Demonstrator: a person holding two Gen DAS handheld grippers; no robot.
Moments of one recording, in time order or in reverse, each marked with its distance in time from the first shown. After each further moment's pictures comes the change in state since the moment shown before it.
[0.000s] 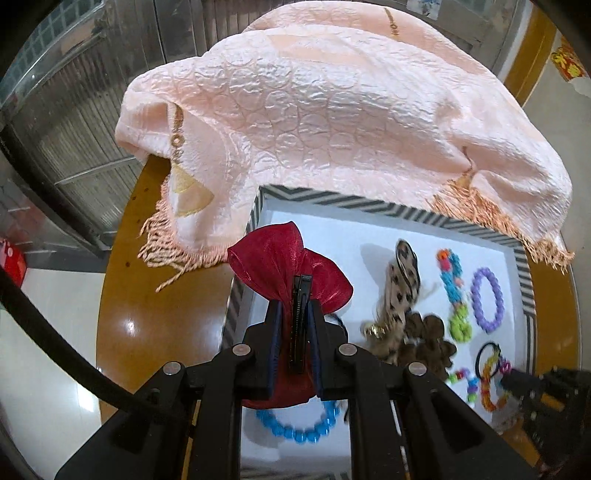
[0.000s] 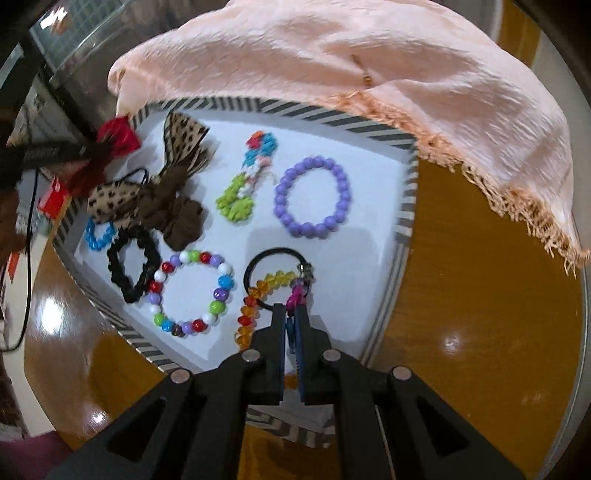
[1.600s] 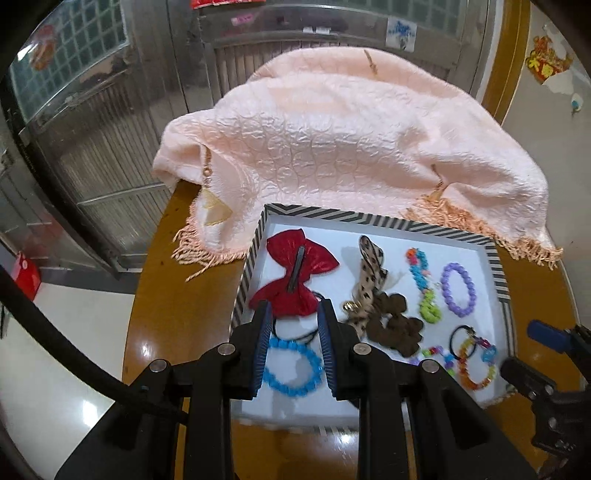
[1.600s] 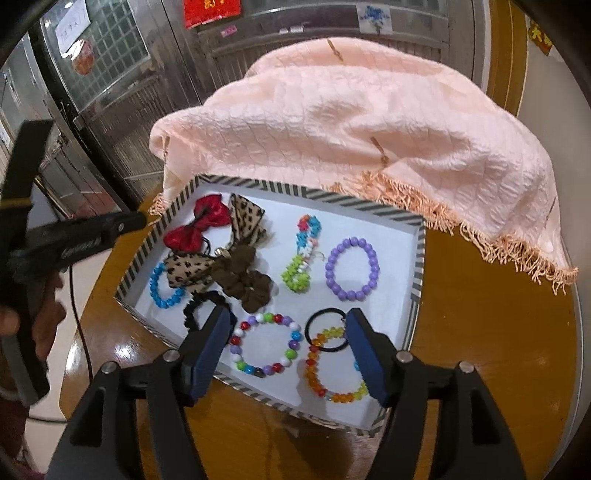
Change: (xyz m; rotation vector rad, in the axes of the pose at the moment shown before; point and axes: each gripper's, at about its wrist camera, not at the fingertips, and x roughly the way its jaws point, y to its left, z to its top) left arm -0.073 -0.015 -0.041 0.012 -0.145 0.043; right arm -0.075 0.039 0.012 0.054 -0.239 0.044
